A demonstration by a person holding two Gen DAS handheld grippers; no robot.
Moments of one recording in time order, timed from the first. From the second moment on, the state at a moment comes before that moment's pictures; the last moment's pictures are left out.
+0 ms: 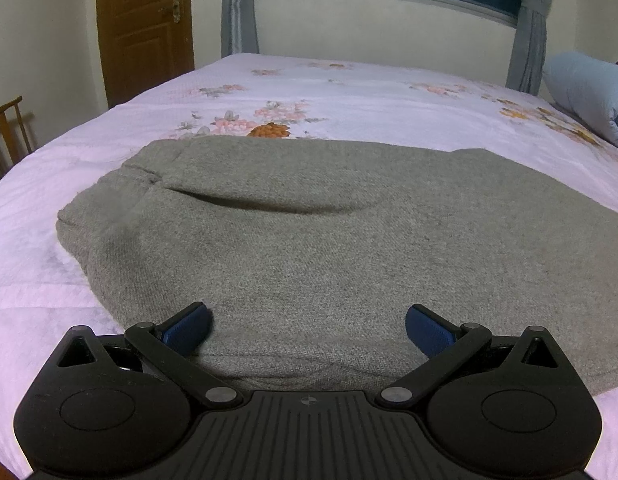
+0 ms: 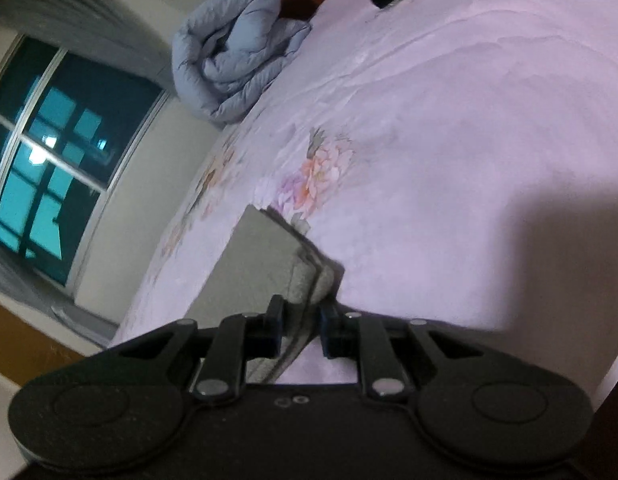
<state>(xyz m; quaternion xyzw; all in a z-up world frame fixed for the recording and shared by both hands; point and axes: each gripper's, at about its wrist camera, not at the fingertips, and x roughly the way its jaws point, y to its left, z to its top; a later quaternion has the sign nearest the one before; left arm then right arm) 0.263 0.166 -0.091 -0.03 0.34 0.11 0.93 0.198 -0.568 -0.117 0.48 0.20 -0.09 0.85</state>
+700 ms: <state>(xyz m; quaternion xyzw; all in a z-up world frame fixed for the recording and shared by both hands) 0.224 0.281 -0.063 -0.16 0.30 0.19 0.92 0.399 -0.299 0.017 0.24 0.32 0.29 0.87</state>
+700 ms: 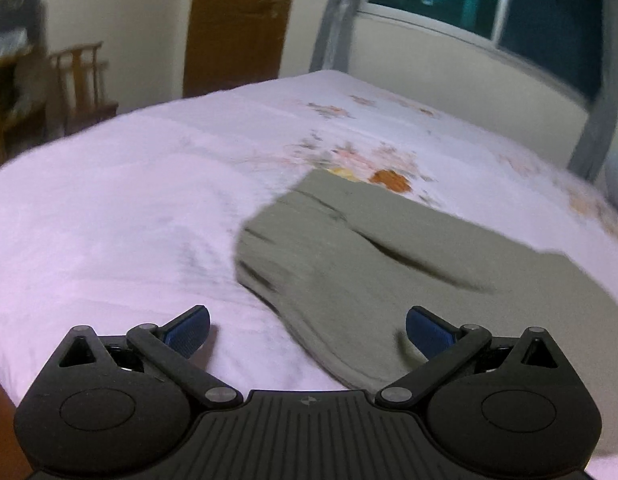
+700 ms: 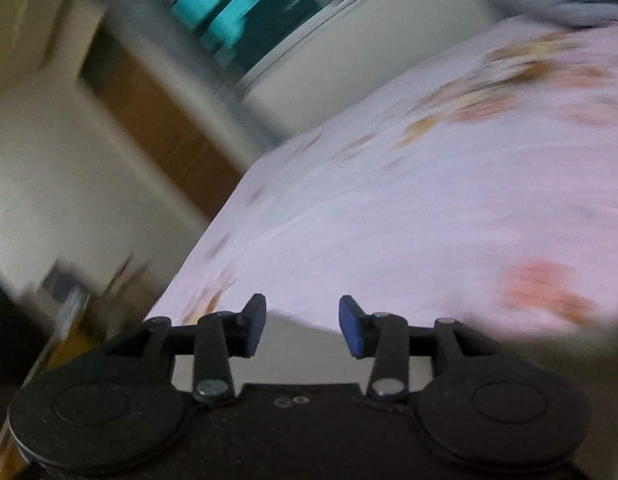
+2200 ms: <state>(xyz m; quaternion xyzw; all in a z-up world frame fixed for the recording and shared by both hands) 0.270 0.330 -0.095 -0.26 0.28 0.20 0.90 0.508 -0.083 -0.032 0.09 0.43 0.50 0.74</state>
